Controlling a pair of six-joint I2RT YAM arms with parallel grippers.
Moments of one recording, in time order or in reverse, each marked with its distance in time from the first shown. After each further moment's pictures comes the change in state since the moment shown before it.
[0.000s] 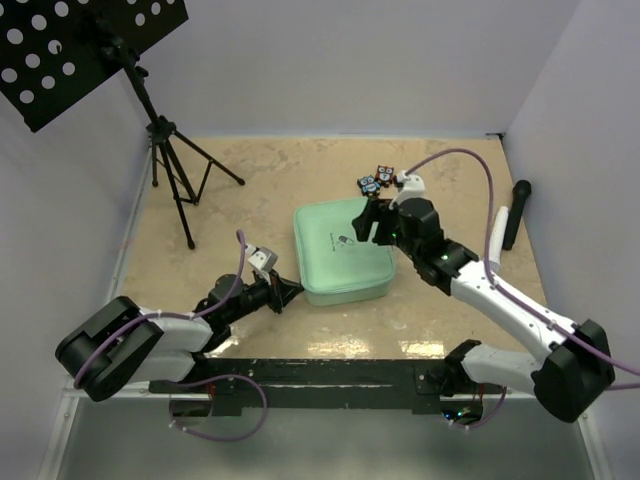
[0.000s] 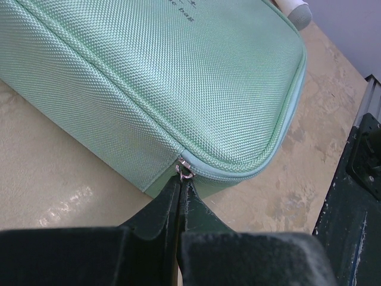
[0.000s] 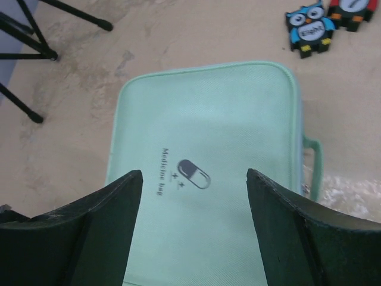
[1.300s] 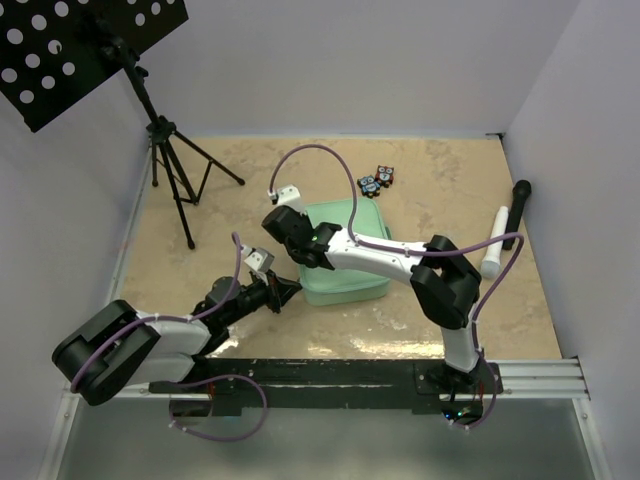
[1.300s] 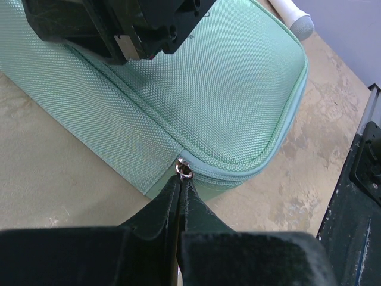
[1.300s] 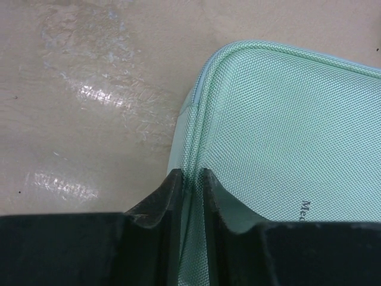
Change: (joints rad) left arm -0.001 -0.023 -0.022 0.032 -0.032 0.000; right arm 0.415 0.861 0.711 -0.286 0.434 -0.093
